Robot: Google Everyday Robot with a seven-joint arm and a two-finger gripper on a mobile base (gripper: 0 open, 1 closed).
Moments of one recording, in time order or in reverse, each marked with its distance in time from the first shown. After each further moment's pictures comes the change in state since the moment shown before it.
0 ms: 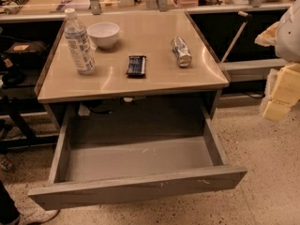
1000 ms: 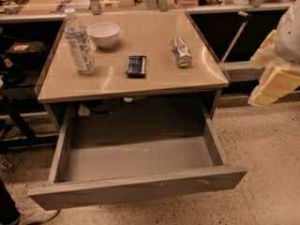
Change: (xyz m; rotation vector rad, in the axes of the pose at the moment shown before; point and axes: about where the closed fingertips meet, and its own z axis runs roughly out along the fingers) arm 0.000 0.000 0.000 0.000 0.000 0.000
